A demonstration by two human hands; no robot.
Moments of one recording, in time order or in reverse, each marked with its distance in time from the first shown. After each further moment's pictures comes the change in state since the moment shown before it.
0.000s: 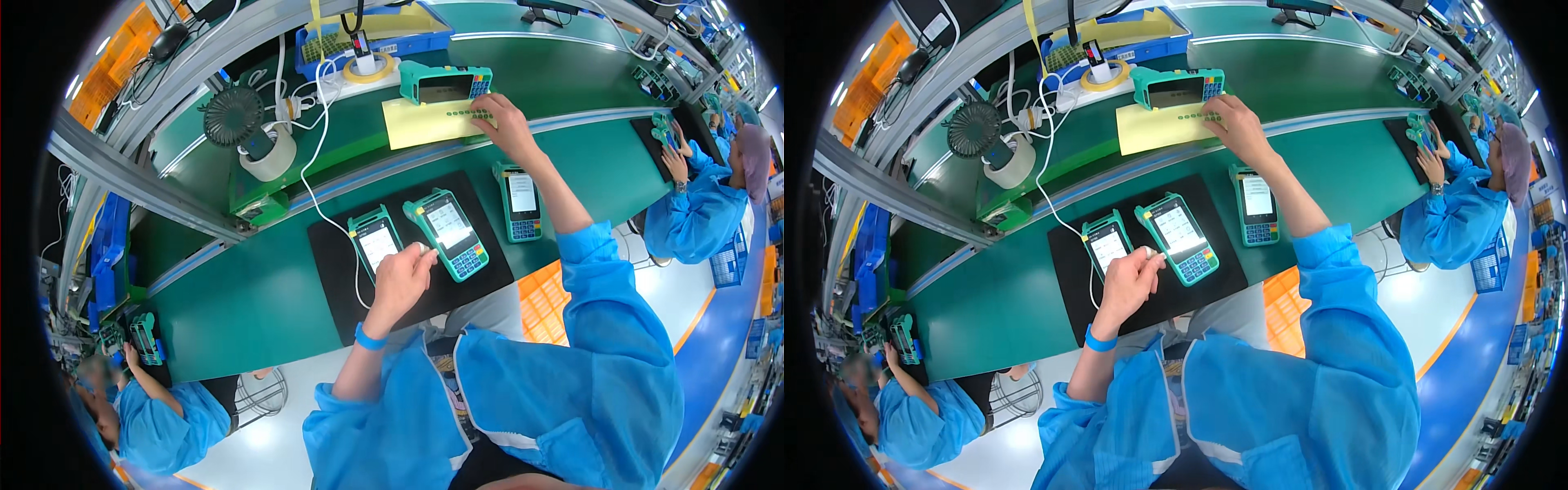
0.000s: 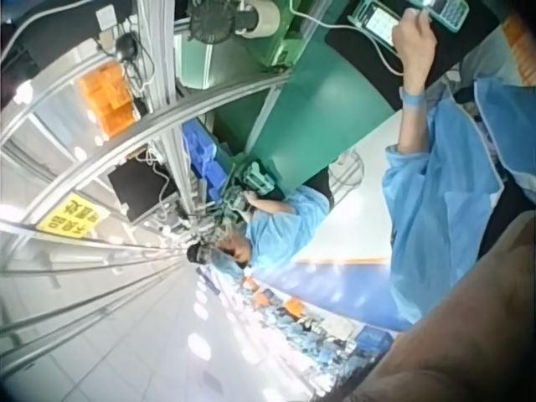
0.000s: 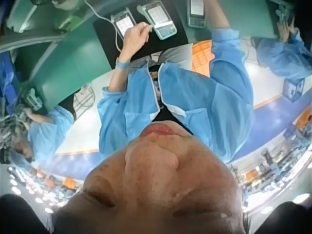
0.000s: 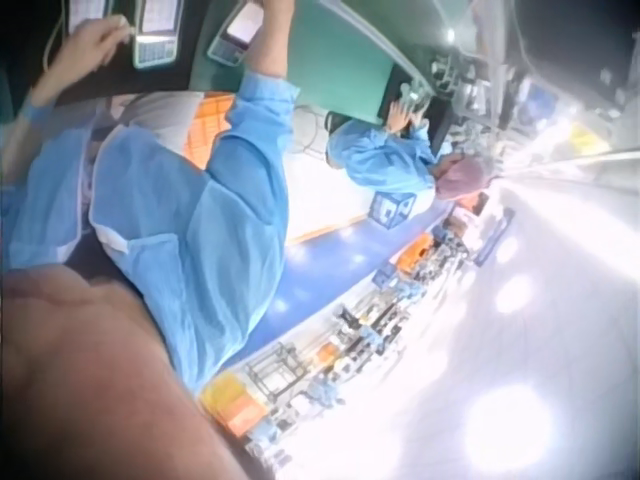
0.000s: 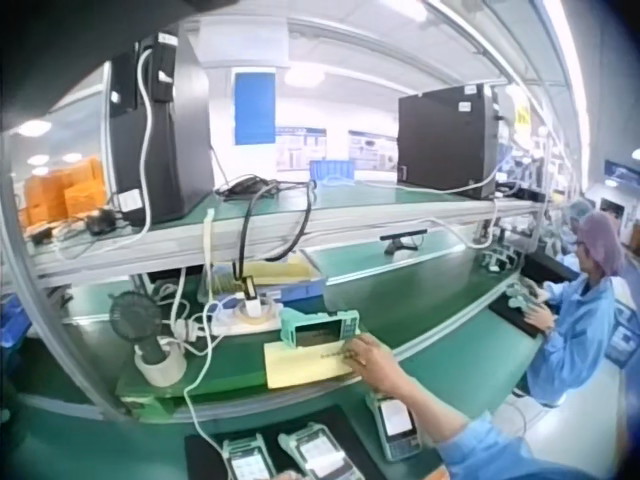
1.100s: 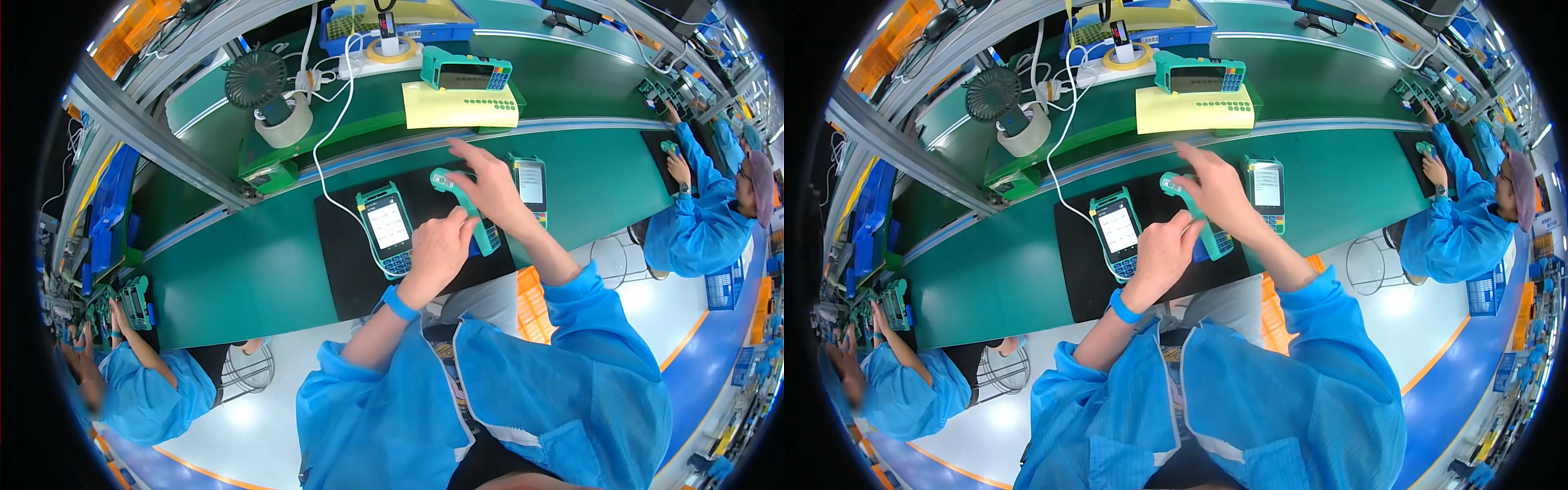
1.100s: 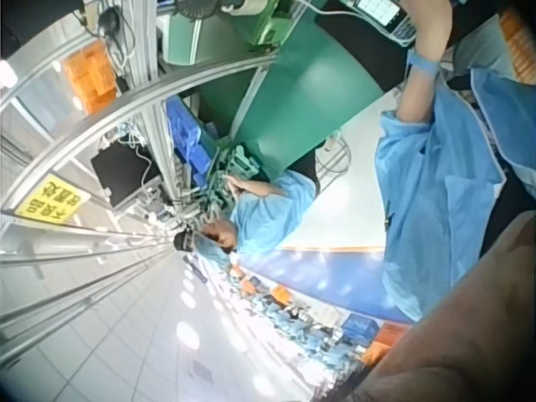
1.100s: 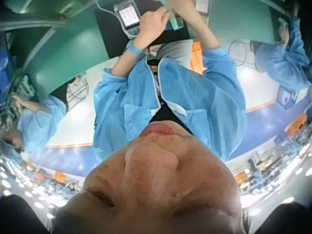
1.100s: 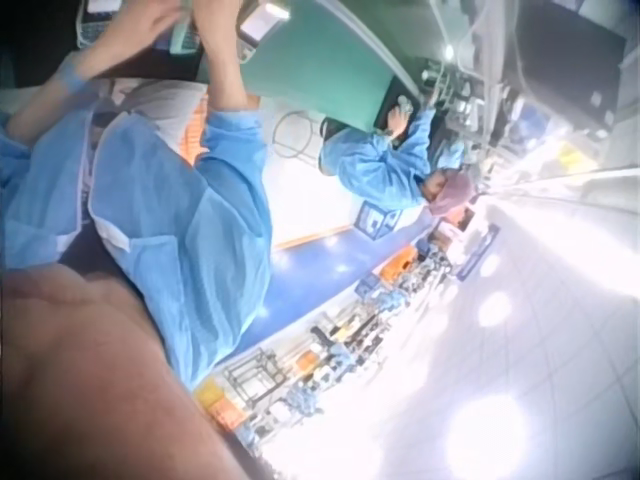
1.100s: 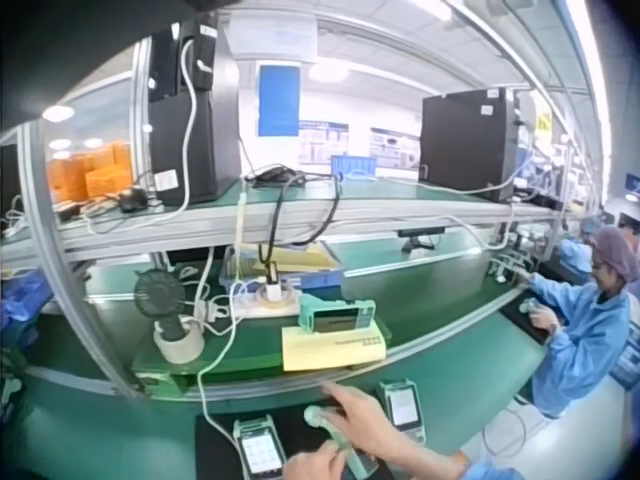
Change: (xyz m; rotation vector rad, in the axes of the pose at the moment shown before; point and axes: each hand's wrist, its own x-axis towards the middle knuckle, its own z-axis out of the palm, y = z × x) left_hand 0.022 0.028 0.044 0.250 0.253 0.276; right_hand -0.064 -0.135 0.009 0.212 -0.216 0.167
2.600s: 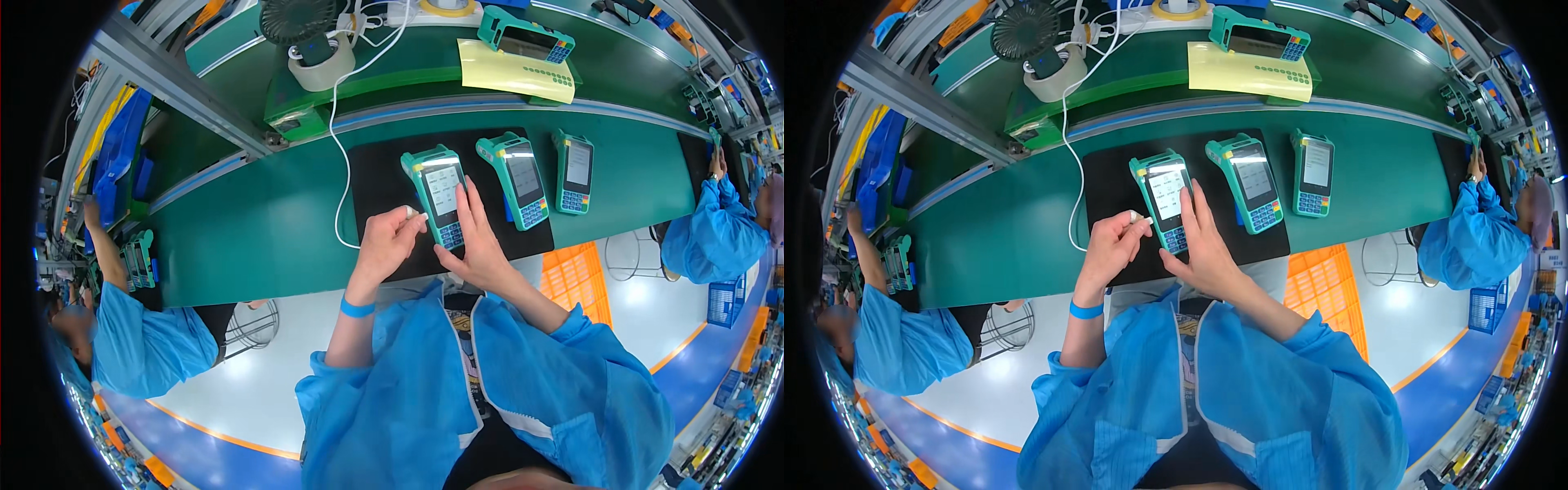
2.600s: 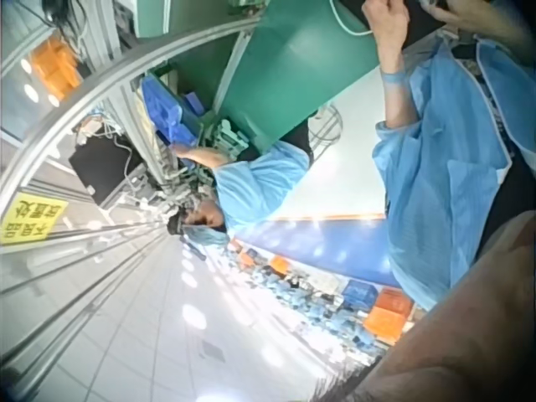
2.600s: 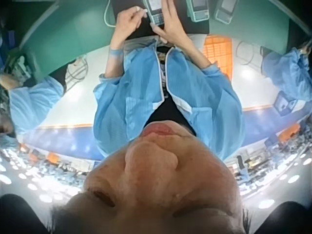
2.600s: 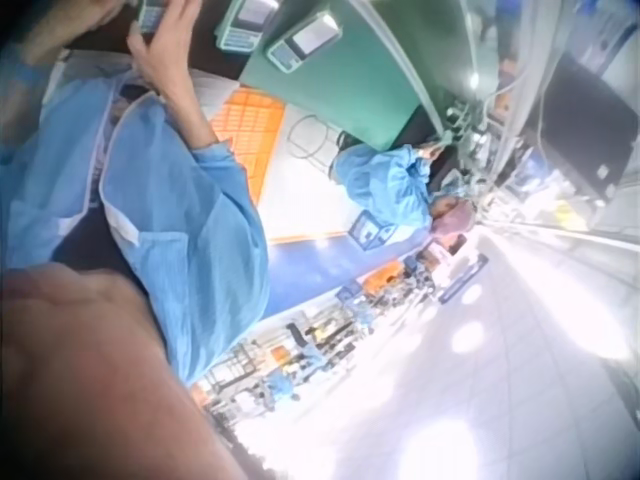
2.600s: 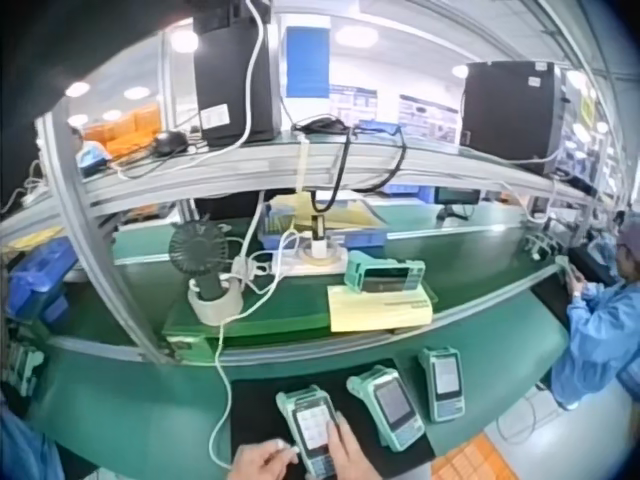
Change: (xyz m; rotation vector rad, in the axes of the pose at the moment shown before) left_hand -0.073 -0.081 -0.102 -0.498 -0.158 -0.488; right_hand -0.104 -0.070 0.085 0.202 -0.195 0.034
